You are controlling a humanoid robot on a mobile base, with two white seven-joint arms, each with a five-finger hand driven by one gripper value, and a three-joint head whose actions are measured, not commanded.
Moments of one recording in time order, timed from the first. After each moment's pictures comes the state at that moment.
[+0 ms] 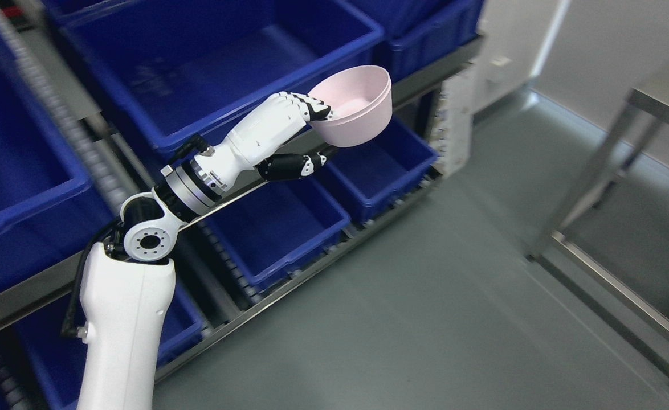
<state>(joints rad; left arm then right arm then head) -0.69 0.00 0.02 -1.46 -0.58 -0.67 -0.56 0.05 0.00 0.00 -0.05 0.00 -0.19 0.00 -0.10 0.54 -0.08</state>
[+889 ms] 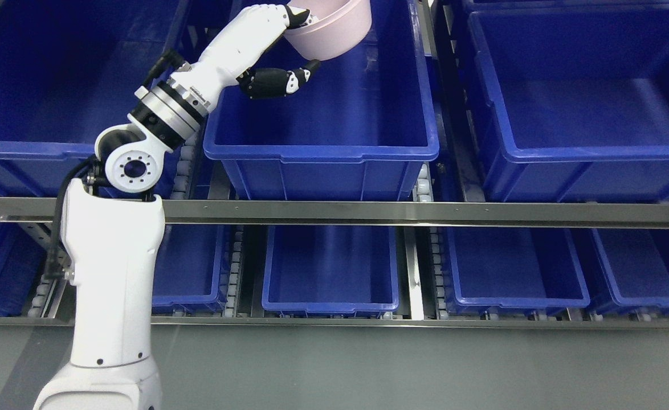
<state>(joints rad) -0.93 0.00 0.05 -1.38 -0.71 -0.45 -0.56 0.05 0.00 0.00 -0.05 0.00 -0.19 0.00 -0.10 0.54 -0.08</state>
